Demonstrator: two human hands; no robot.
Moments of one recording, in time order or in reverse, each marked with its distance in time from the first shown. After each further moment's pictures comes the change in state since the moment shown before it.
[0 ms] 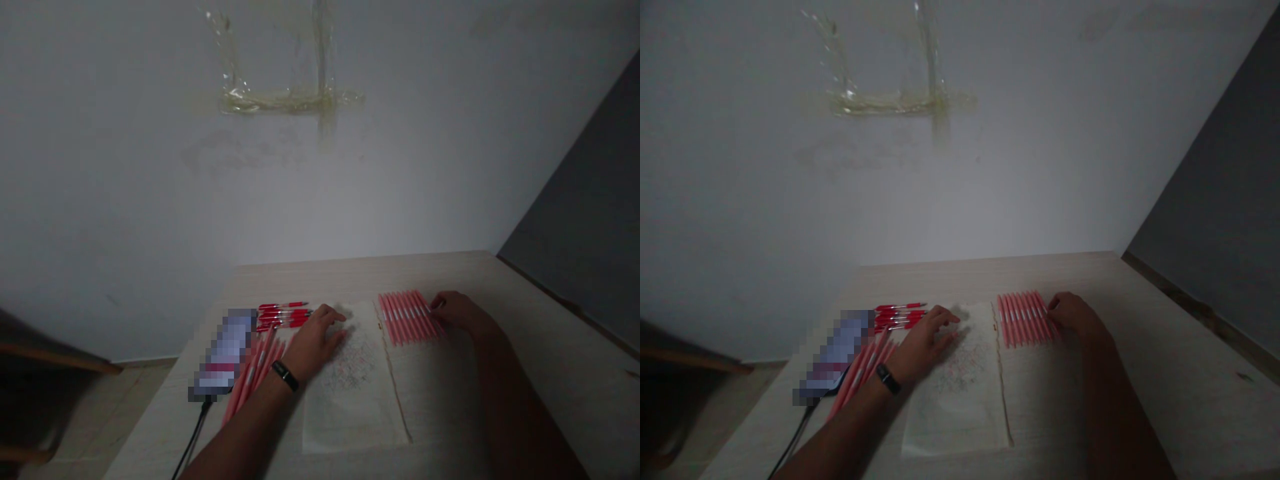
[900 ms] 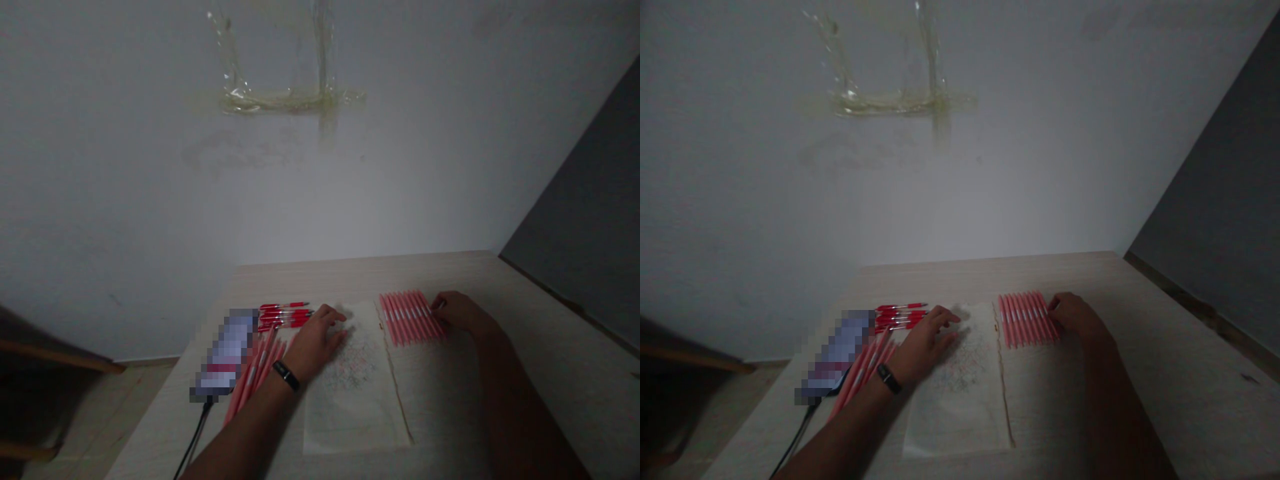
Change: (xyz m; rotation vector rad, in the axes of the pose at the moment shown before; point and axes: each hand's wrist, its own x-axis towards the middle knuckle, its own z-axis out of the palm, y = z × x) left_hand -0.001 0.000 0.000 -0.003 -0.003 -0.021; right_hand -0.003 -0.004 0.000 0.071 -0.026 0.024
